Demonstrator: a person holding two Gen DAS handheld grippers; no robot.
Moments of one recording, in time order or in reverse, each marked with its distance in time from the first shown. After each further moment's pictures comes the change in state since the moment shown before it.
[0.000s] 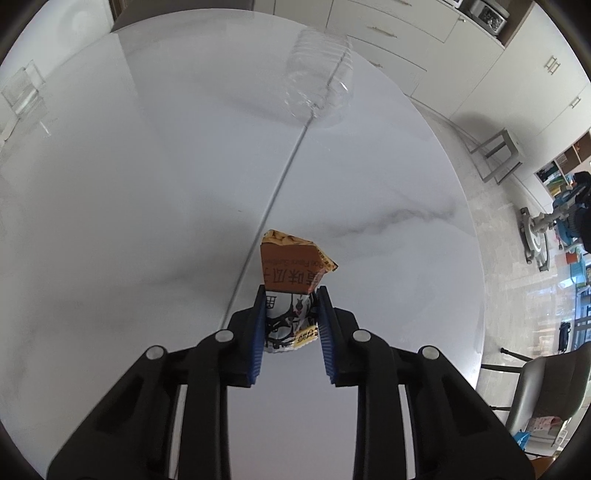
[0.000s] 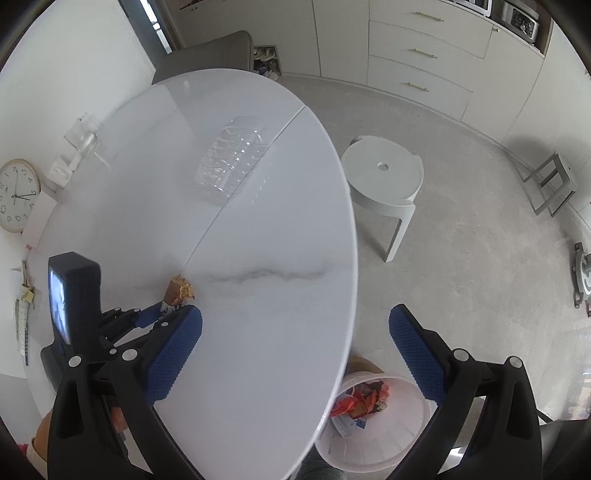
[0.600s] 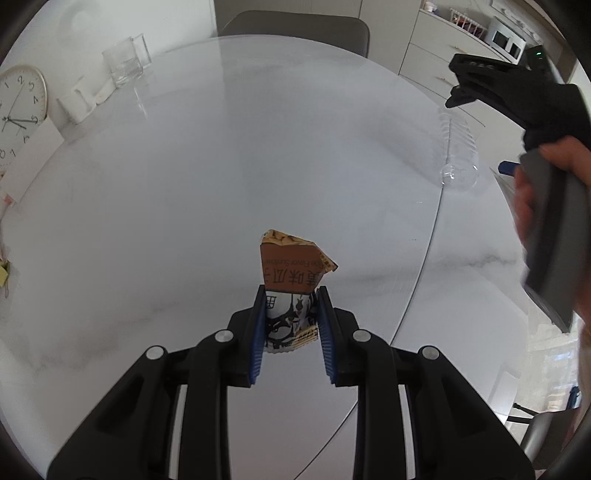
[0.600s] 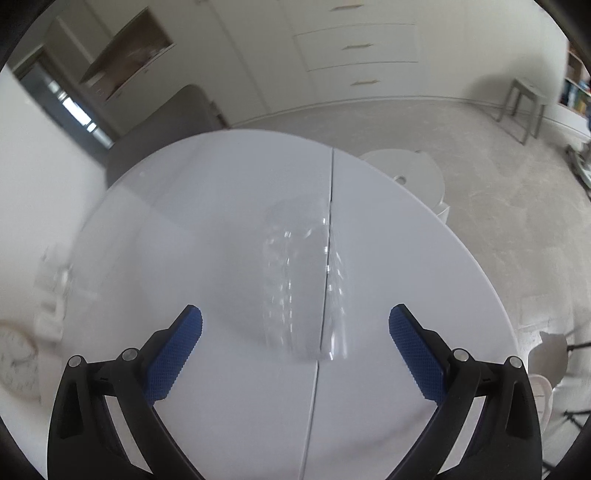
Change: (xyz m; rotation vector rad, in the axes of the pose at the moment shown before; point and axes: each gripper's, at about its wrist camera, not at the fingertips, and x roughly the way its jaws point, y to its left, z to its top) left arm -0.072 0.120 -0.037 -0.187 -0.125 0.149; right arm 0.111 0.075 0.110 0.454 -0.191 -0.060
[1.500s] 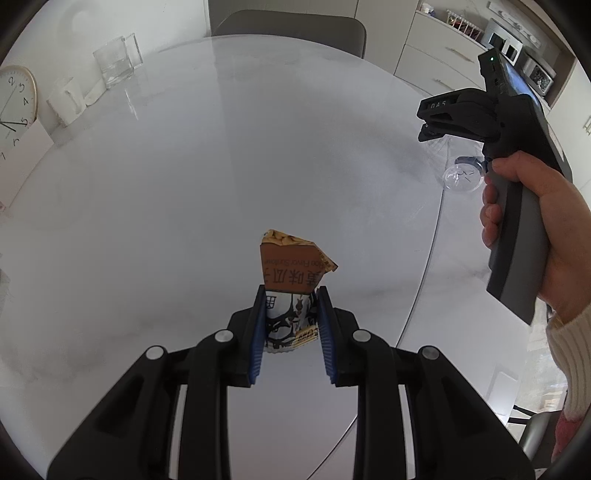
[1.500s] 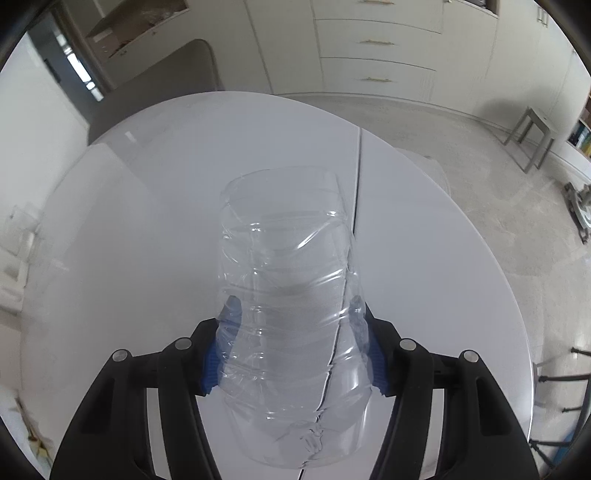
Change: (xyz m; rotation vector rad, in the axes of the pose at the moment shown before) left arm 0.015 -0.006 0.010 0.026 -0.015 -0.022; right arm 0.050 0.013 0.001 -0.217 0.083 -0.014
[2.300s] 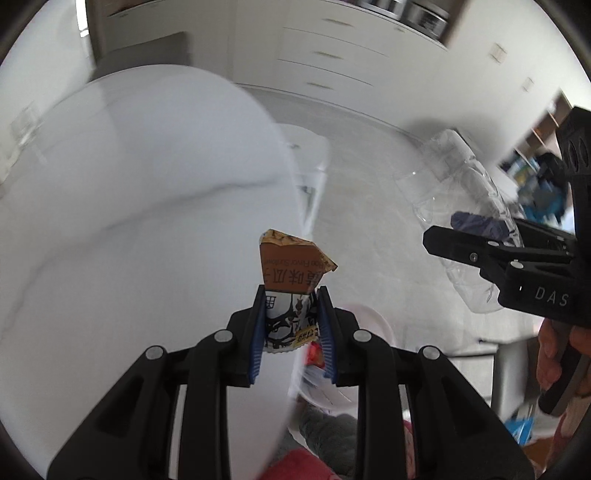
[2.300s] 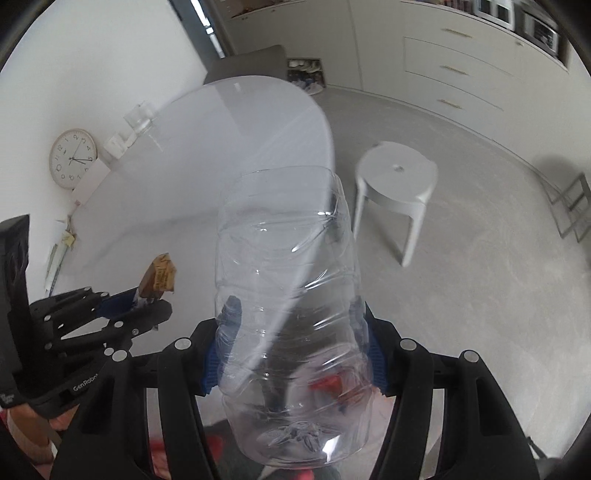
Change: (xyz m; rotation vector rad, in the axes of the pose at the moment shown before) left arm -0.114 -0.253 -0.114 0.281 0.029 -0.228; right arm -0.257 -0.290 -0.159 -0.351 0.055 0.215
